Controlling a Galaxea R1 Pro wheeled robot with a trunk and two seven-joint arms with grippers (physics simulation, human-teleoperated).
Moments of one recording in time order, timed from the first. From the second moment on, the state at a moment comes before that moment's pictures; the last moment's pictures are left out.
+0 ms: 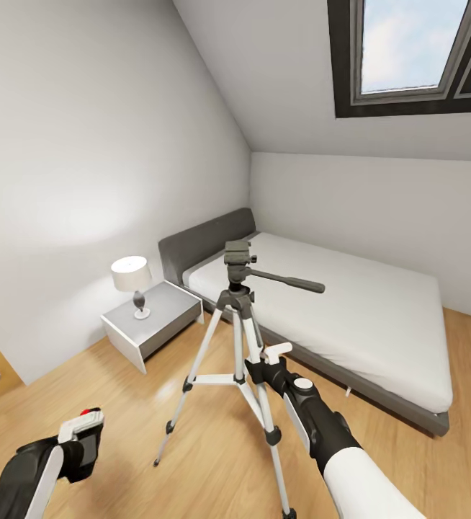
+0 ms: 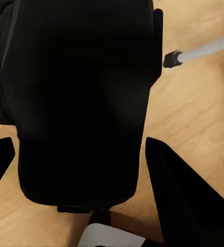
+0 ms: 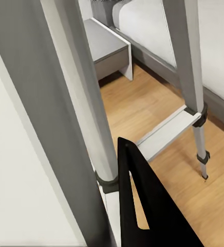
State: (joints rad) left arm -0.22 0.10 0.29 -1.29 0.20 0.90 0.10; right arm -0.64 0.17 0.06 -0.72 0.11 0.14 0.22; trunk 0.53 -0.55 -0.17
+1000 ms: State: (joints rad) left arm -1.69 0.01 0.29 -0.47 0.21 1.04 0.11; right arm -0.64 0.17 0.06 -0.71 0.08 0.14 0.19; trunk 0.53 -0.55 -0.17
